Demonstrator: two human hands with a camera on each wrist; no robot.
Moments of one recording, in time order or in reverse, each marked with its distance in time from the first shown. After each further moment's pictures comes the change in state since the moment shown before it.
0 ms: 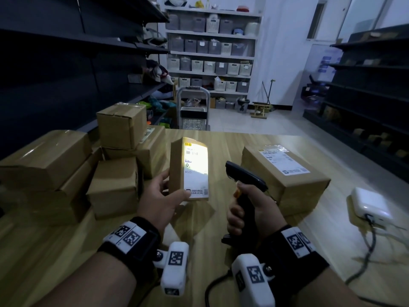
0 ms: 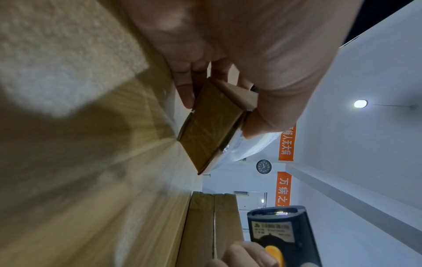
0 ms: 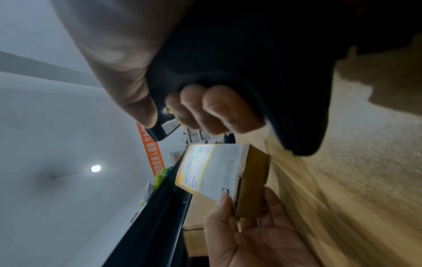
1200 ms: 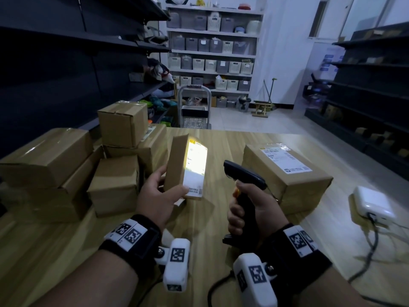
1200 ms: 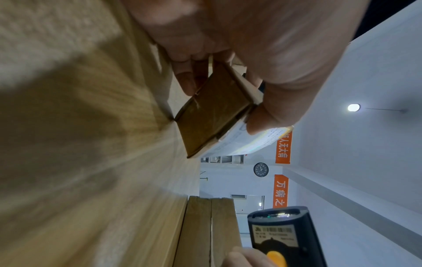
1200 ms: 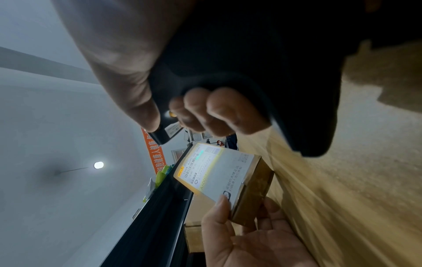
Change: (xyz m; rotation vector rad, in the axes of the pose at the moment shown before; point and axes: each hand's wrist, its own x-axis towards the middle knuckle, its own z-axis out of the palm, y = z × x) left_hand -0.005 0.006 -0.001 -0.054 0.064 0.033; right_hand 0.002 0.002 -0.002 -0.038 -0.042 0.024
